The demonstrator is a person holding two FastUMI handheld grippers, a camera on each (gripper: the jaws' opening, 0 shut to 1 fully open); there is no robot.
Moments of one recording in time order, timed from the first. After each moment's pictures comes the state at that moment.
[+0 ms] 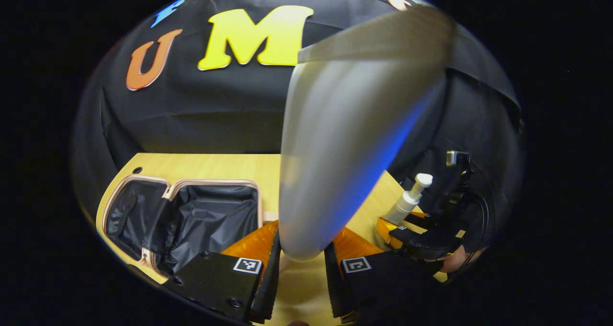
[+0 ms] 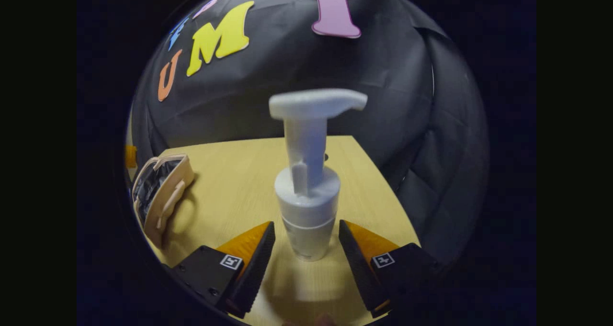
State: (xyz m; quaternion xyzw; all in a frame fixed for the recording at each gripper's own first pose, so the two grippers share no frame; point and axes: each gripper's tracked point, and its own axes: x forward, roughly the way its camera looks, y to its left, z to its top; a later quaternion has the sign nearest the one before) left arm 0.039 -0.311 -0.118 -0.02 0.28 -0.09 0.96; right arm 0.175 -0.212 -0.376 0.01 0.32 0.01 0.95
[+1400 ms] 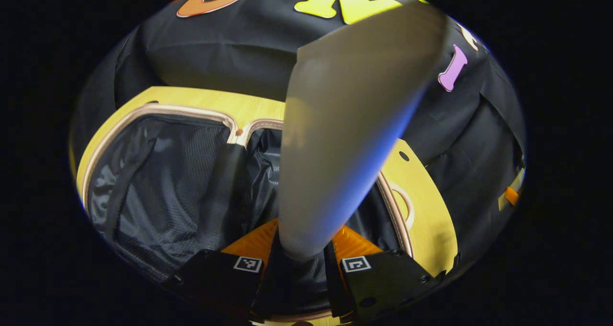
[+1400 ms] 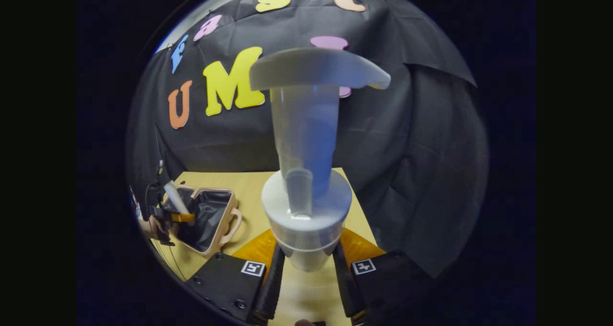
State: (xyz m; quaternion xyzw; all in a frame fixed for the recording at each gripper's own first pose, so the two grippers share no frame) left arm 0.067 -0.127 -0.239 -0.13 0.39 -0.12 0.91; right arm 0.025 -0.184 -0.134 0.02 0.27 -0.01 0.96
